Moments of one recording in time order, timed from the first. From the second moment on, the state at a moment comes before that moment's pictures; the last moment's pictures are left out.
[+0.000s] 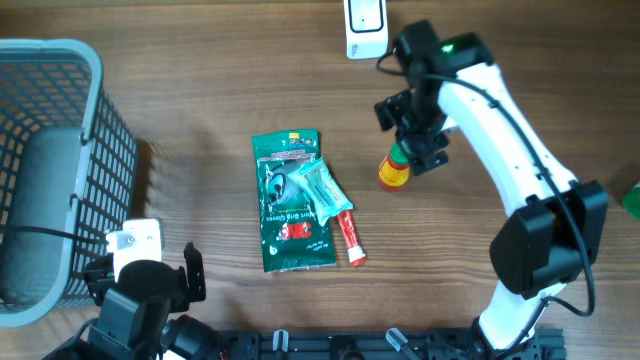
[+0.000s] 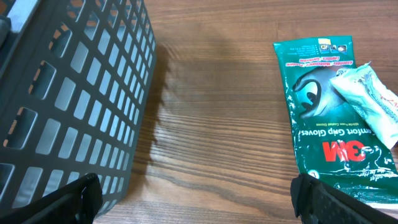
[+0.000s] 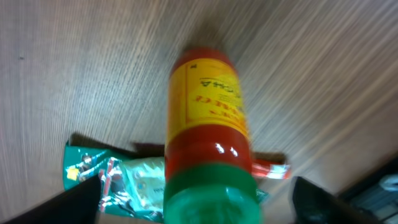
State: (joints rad) left arm -0.49 0.49 0.98 -1.38 -0.51 -0.36; right arm 0.35 1.93 1.74 -1.38 -0.15 1.45
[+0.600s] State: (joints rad) left arm -0.49 0.49 0.98 -1.38 -0.51 -0.37; right arm 0.36 1.93 1.67 -1.35 -0.16 0.21
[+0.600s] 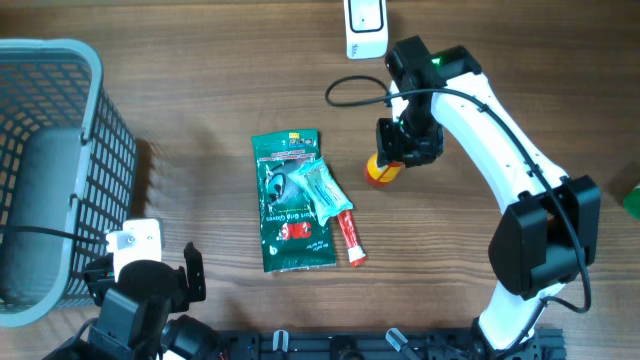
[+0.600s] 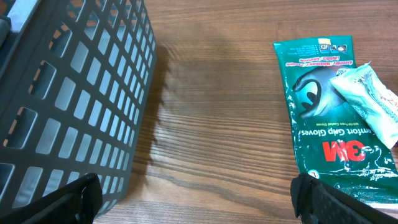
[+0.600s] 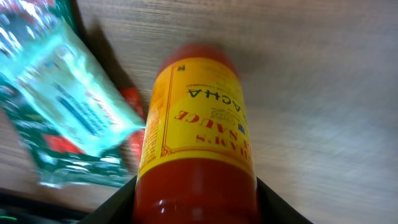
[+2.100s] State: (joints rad) left arm -0.49 0.49 0.98 -1.38 -0.51 -0.37; right arm 0.01 2.18 1.66 -1.32 -0.68 0.60
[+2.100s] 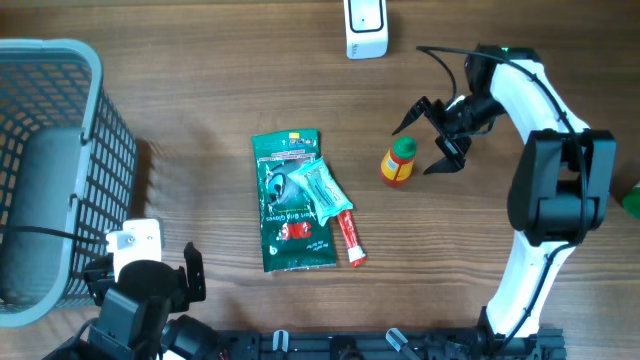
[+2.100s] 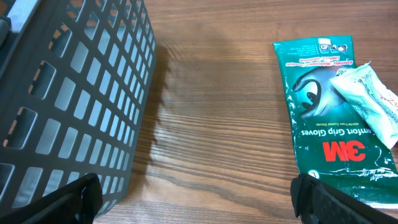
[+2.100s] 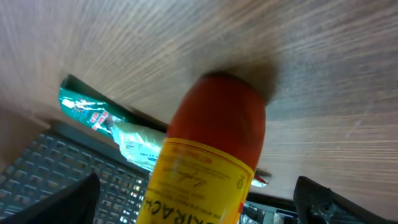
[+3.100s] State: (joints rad) left arm -0.49 0.49 0.98 -1.38 -0.51 -0.37; right arm 0.11 2.19 1.48 -1.19 -0.86 0.63
